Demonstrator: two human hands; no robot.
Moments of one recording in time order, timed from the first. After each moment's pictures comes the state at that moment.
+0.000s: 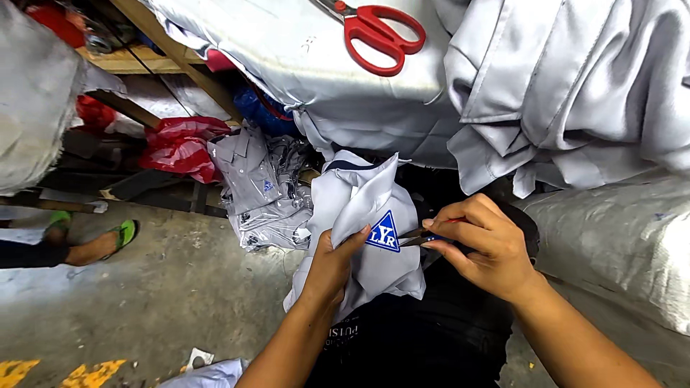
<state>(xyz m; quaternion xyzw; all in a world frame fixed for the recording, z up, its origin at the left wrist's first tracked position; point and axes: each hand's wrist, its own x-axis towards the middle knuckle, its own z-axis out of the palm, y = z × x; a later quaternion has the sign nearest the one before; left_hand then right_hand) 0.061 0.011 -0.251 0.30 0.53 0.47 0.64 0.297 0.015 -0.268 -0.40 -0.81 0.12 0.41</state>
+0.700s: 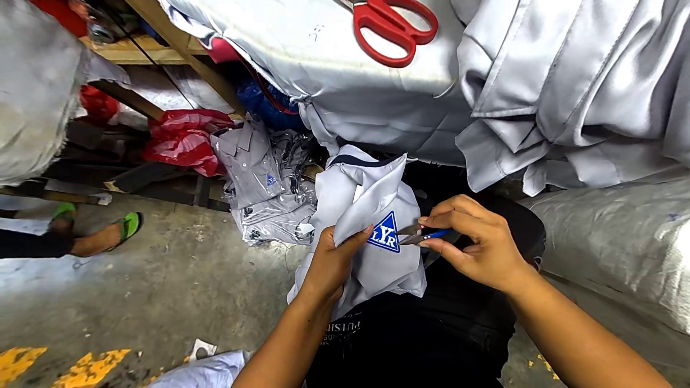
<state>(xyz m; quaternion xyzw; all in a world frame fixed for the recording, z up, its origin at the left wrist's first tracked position) 0.051 0.009 -0.258 0.33 0.53 0.45 0.64 0.292 0.022 -0.282 -0.39 -0.80 0.22 0.40</state>
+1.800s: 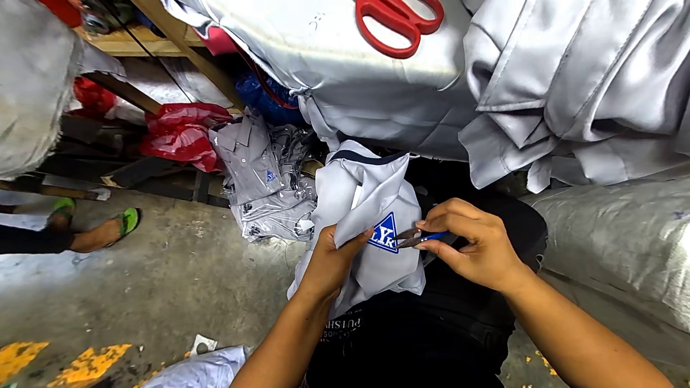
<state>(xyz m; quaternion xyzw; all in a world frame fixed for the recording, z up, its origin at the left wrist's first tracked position) 0.045 0.006 -0.265 0.38 0.52 0.44 0.63 0.288 0.018 -0.287 -0.38 -0.79 0.25 0.41</state>
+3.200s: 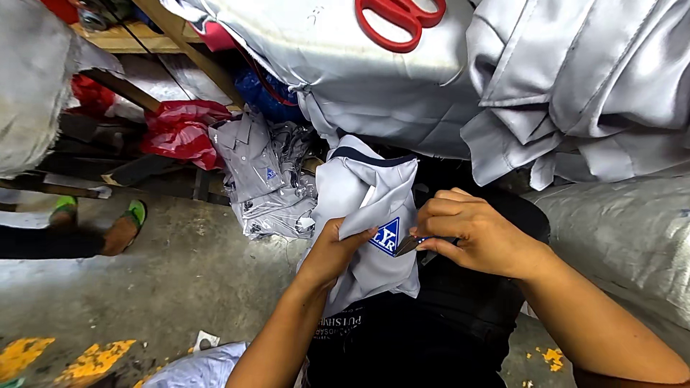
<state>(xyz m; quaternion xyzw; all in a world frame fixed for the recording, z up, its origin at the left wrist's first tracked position) 0.036 0.020 -0.269 0.42 0.51 0.36 0.67 0.291 0.044 -0.263 -0.29 -0.89 0.24 0.26</state>
